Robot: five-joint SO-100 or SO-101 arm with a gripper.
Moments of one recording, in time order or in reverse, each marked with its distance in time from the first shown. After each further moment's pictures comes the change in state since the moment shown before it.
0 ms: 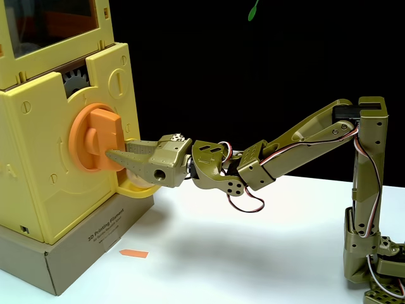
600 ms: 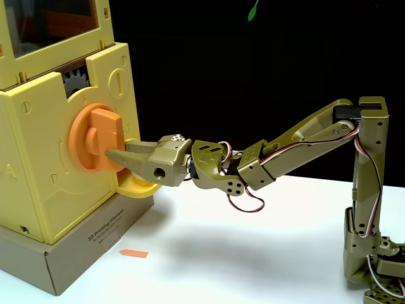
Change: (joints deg) arm -0.1 0.0 -0.1 0.7 3.0
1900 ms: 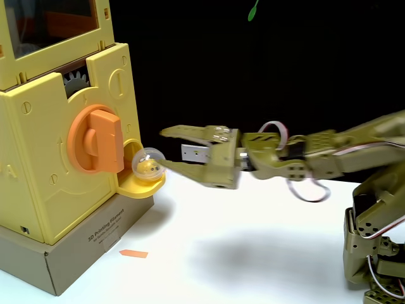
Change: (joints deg) arm -0.1 47.5 29.4 31.6 -59.3
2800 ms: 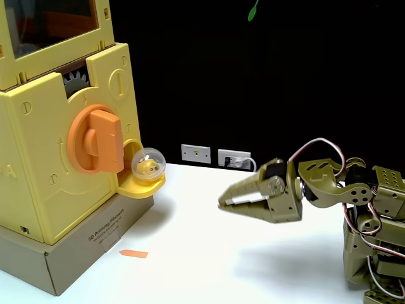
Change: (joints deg) arm -1.4 55.4 29.4 42.1 -39.4
